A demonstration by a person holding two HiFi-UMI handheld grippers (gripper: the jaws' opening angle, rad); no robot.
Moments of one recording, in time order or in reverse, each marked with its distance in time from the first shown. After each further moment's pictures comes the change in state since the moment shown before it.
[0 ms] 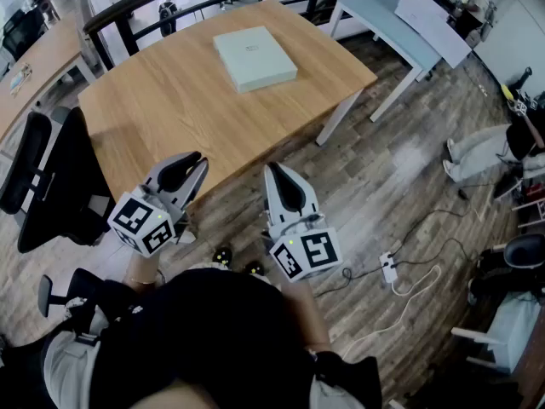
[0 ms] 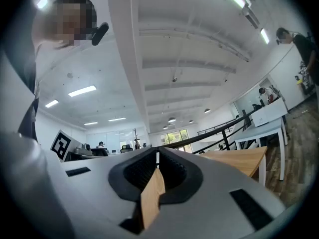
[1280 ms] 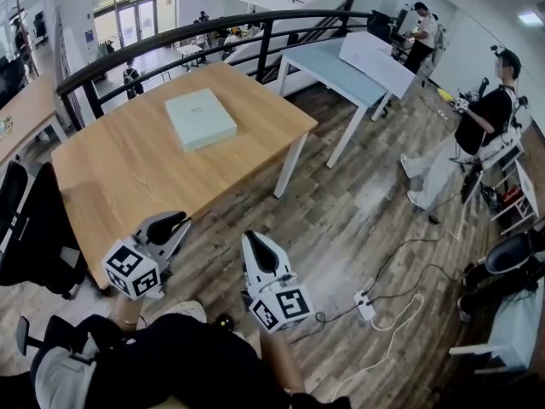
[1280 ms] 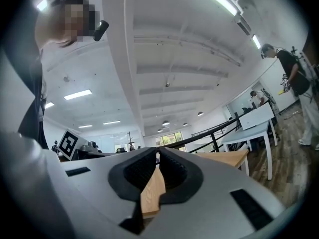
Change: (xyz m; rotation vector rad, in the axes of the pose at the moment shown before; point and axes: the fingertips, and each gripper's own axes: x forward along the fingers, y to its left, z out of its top) left arm 0.055 -0.115 -0.014 0.043 0.060 -0.113; right arm -0.122 -0.062 0.014 0.029 -0.027 -0.077
